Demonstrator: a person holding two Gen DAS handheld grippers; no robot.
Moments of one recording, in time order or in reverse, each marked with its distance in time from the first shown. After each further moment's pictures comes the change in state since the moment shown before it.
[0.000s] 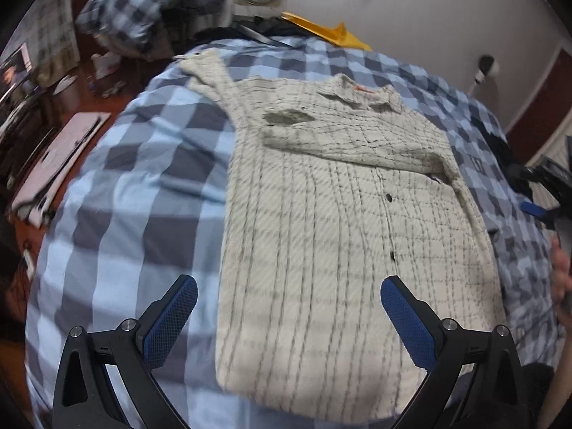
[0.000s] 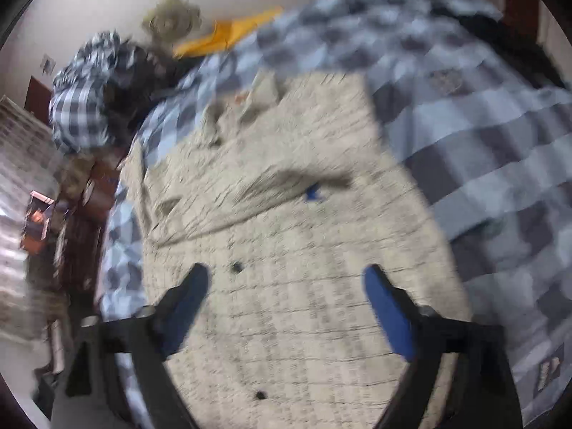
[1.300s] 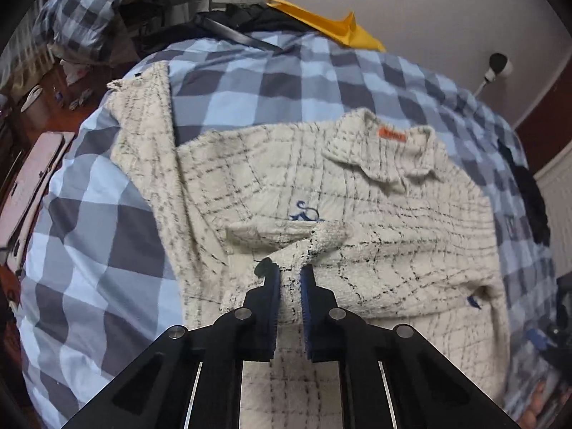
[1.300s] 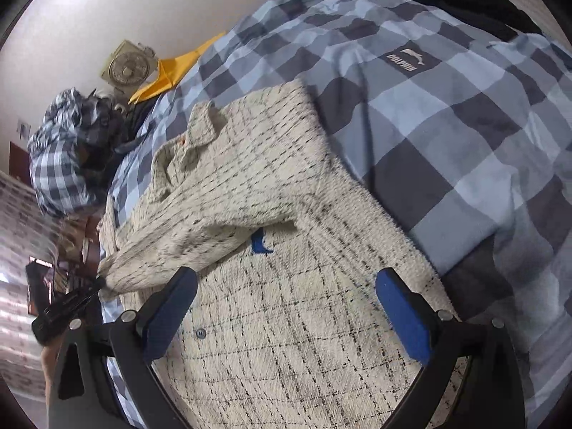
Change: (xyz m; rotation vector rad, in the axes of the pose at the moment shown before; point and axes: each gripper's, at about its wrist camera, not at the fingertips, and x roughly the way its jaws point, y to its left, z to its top) left arm 0.162 0.002 0.218 0.002 0.069 -0.043; right arm 0.037 -0.067 0.021 0.235 -0.014 0.073
